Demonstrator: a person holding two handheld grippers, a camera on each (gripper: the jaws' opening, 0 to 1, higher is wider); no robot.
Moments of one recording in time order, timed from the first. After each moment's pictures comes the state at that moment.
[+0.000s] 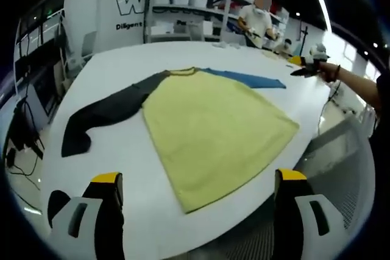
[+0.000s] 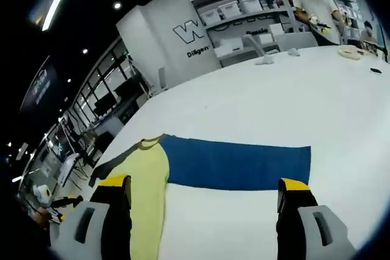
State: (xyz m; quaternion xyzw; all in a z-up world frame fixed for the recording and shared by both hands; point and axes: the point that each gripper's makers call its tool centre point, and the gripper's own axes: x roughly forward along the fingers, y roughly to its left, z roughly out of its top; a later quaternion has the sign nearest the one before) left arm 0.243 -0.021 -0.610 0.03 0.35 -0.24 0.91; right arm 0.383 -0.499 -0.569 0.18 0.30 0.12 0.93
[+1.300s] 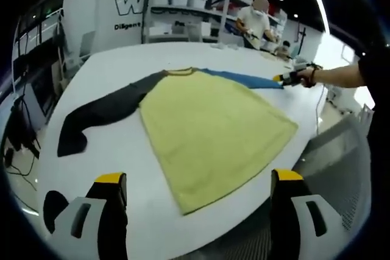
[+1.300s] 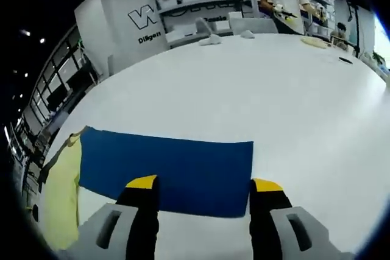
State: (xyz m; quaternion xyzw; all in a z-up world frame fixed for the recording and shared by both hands) left arm 0.242 -0.026 -0.613 0.03 0.34 -0.26 0.90; right arm 0.437 -0.629 -0.679 0.12 0.36 -0.05 0.92
